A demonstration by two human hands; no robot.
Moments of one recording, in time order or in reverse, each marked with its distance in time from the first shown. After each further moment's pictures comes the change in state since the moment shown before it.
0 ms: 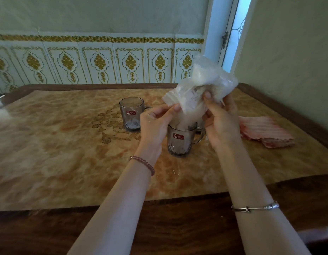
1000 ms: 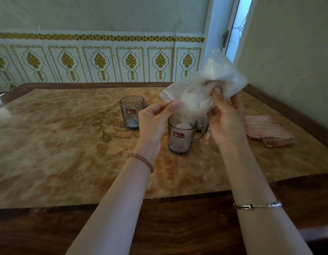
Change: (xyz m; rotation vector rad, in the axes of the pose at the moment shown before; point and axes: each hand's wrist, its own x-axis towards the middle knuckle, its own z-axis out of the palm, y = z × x) left_hand 0.005 0.001 -0.003 -0.037 -0.009 0.003; right_hand 0.001 -0.007 -0.004 0.091 0.020 -0.016
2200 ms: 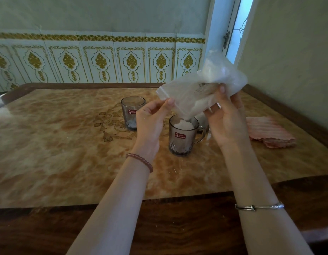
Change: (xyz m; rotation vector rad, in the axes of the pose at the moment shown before) left_hand 0.004 0.002 -0.006 -0.006 0.021 0.044; right_hand -0.003 -0.004 0.004 -0.030 -0.052 0.033
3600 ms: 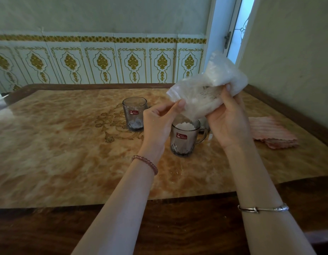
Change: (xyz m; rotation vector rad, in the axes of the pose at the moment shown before) left_hand -0.007 -0.001 0.008 0.074 -0.053 0.073; right_hand -0.003 -0.003 0.007 0.007 -0.014 0.031
